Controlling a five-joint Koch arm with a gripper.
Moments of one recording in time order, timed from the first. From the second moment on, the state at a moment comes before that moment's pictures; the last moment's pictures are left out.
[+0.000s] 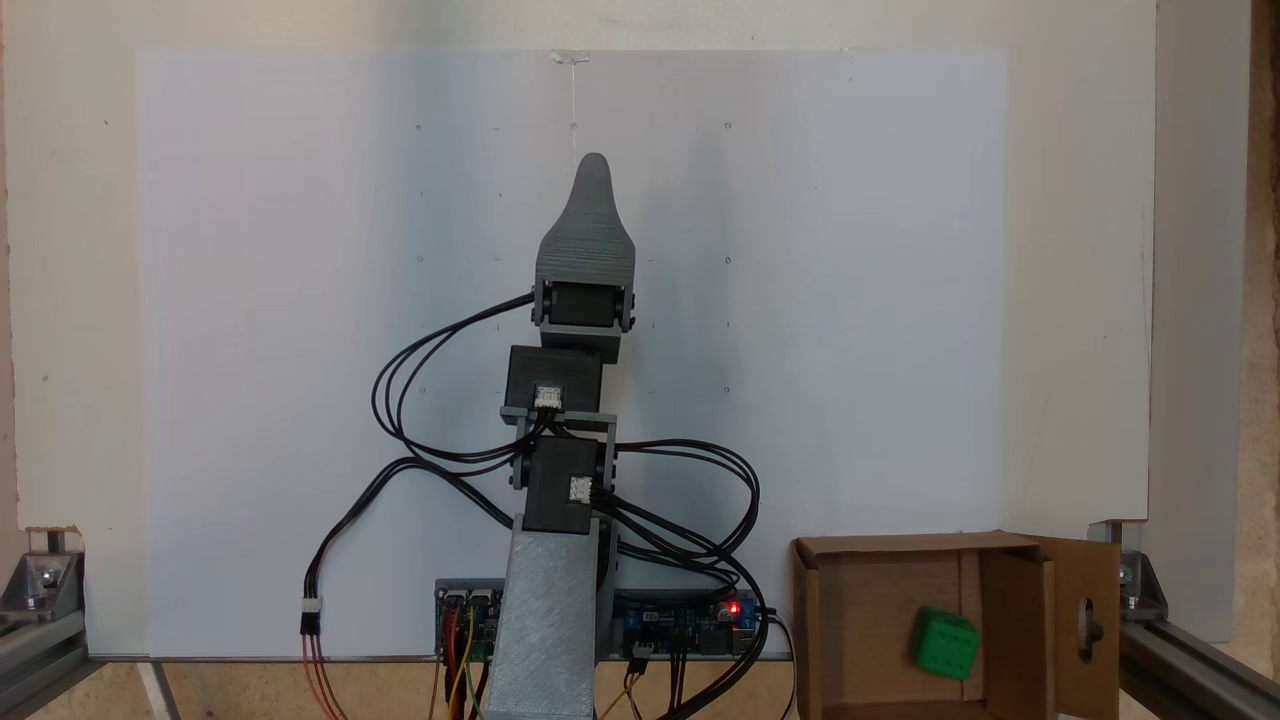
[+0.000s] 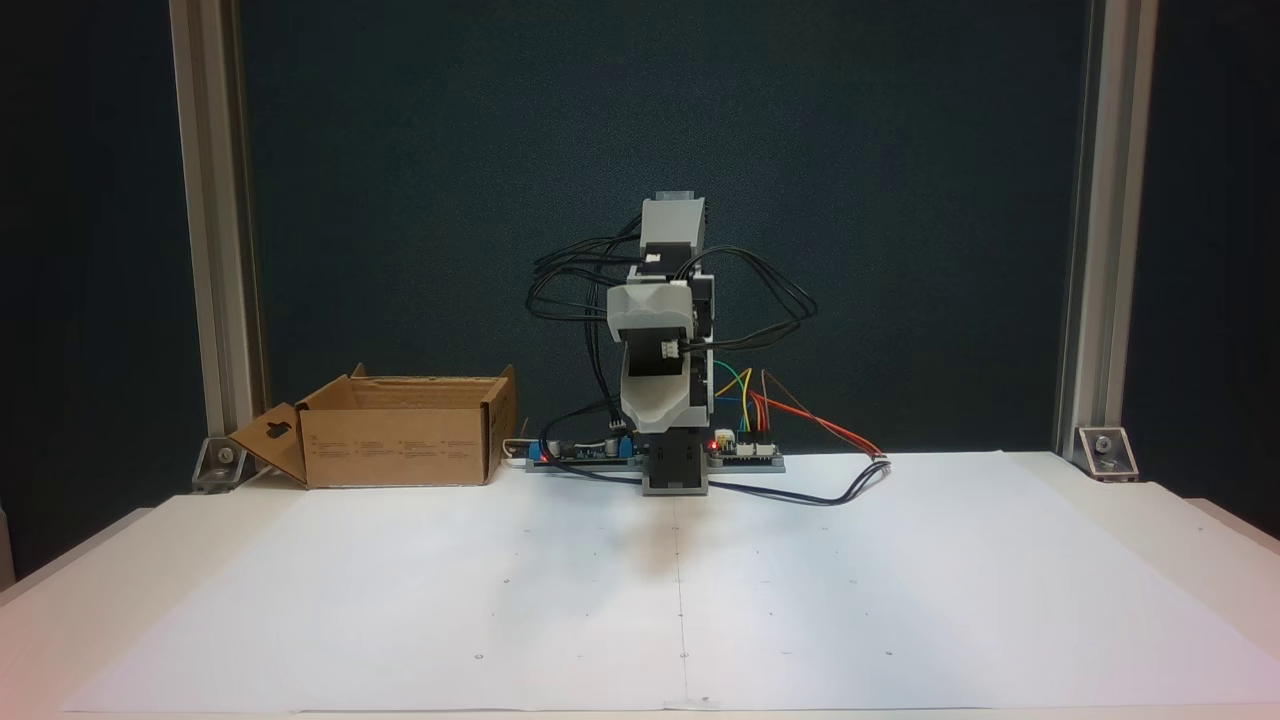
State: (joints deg) arm 3.9 122.5 142.8 -31.6 0.8
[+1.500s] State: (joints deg) arm 4.0 123.4 171.3 -64.1 0.8
